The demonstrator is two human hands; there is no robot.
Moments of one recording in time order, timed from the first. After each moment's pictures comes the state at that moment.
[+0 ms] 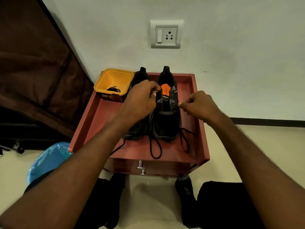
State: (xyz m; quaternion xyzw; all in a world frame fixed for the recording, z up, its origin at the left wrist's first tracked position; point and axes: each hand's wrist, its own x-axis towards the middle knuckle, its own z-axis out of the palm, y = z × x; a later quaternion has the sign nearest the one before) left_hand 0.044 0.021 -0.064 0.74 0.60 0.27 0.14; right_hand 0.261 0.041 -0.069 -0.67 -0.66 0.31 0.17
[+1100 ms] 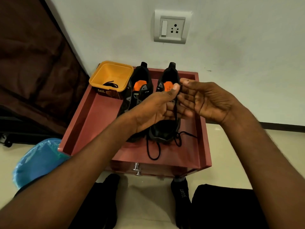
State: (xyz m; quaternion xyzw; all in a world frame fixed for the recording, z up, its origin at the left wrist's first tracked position) left_hand 0.069 0.010 -0.069 0.48 0.38 0.33 0.72; right_hand 0.259 0.049 -0.037 -0.39 -0.30 0.79 0.37
